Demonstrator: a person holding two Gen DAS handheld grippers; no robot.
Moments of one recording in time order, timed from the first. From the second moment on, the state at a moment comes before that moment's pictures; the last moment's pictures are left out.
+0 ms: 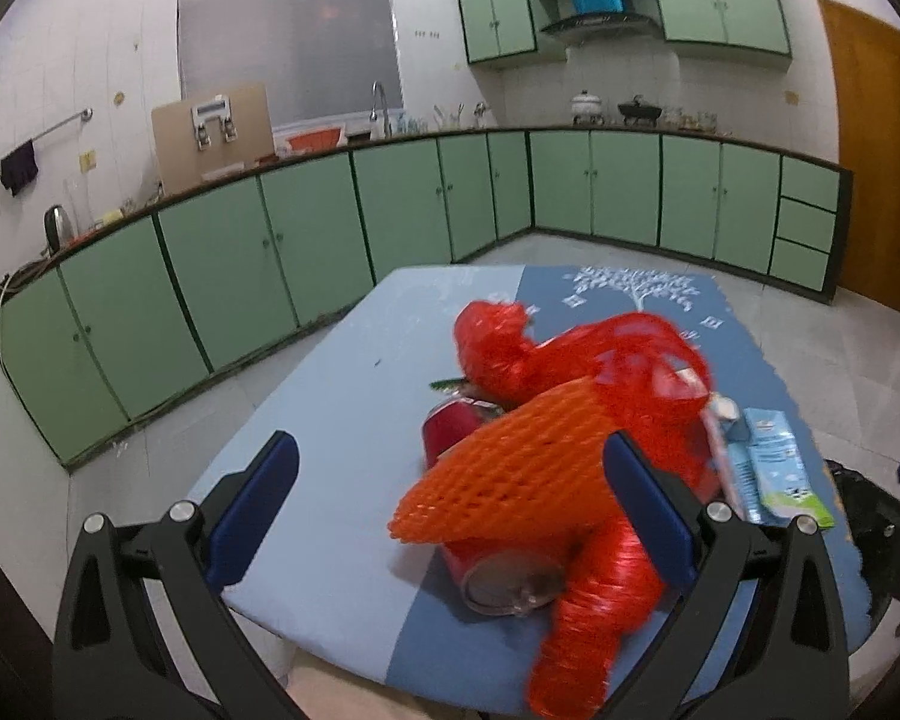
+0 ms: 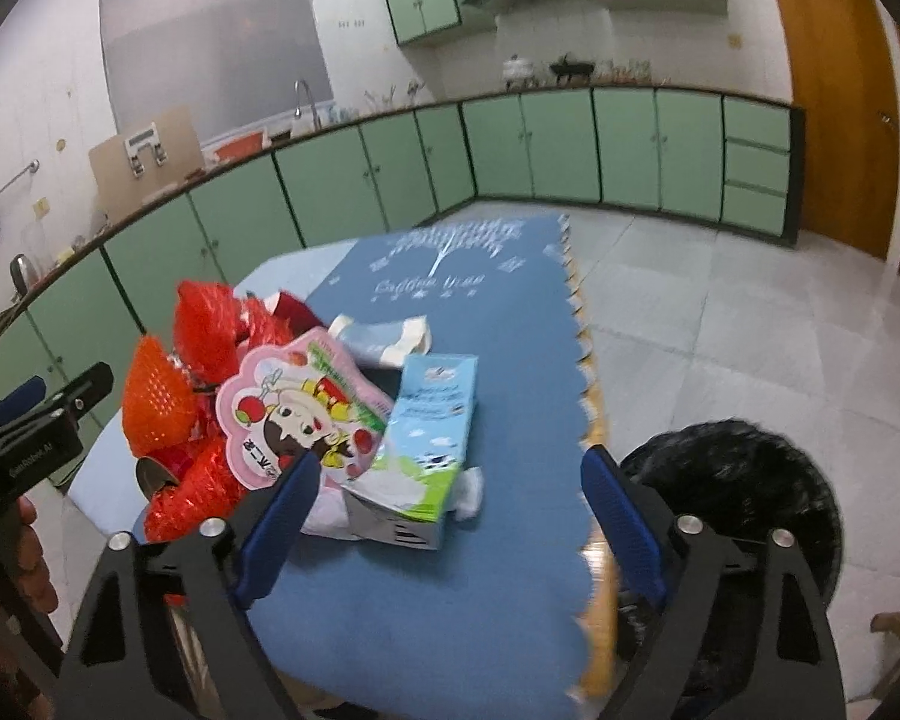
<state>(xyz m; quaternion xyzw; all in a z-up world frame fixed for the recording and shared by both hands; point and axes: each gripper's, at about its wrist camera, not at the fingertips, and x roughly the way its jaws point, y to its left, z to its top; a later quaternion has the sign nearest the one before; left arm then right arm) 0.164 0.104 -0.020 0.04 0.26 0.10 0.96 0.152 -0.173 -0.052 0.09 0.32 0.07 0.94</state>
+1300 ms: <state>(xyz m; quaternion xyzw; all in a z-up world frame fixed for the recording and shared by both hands) 0.200 0.126 -0.036 0.01 0.32 0.08 0.95 0.196 -0.146 -0.077 0.10 0.39 0.07 0.91</state>
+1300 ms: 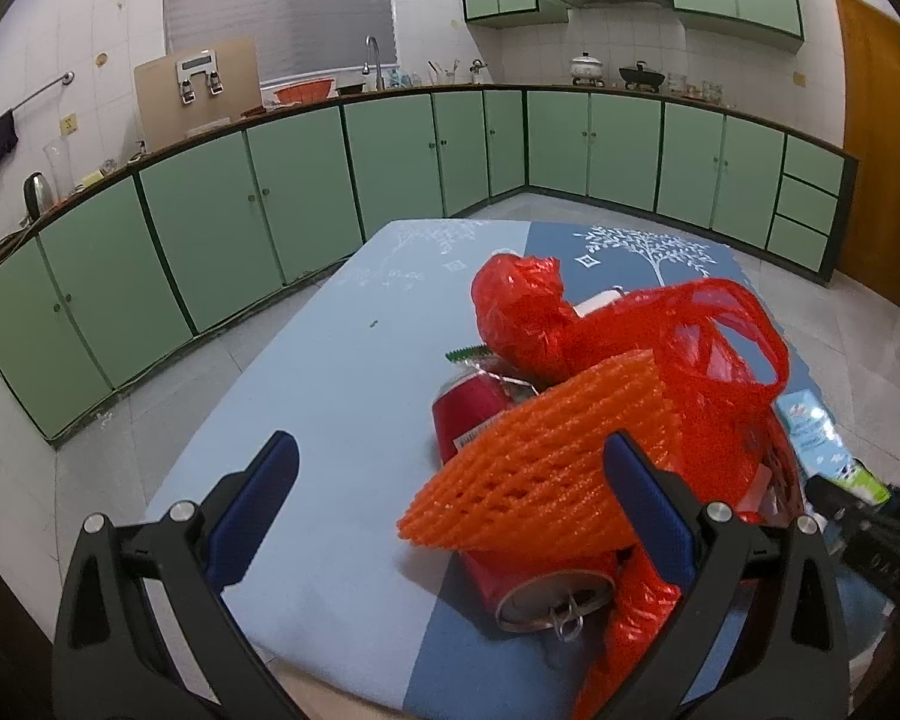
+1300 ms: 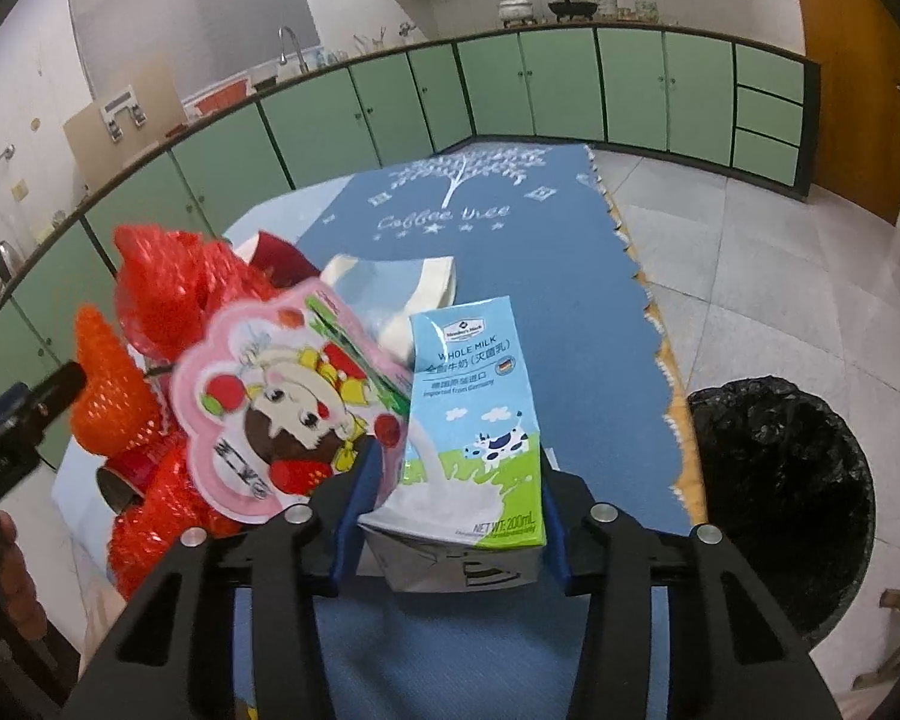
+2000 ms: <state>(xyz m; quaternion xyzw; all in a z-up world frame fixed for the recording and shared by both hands) 0.160 0.043 -0.033 0.04 0.32 -0.03 0.95 0.165 -0.226 -0.071 0.22 0.35 0.13 0.90</state>
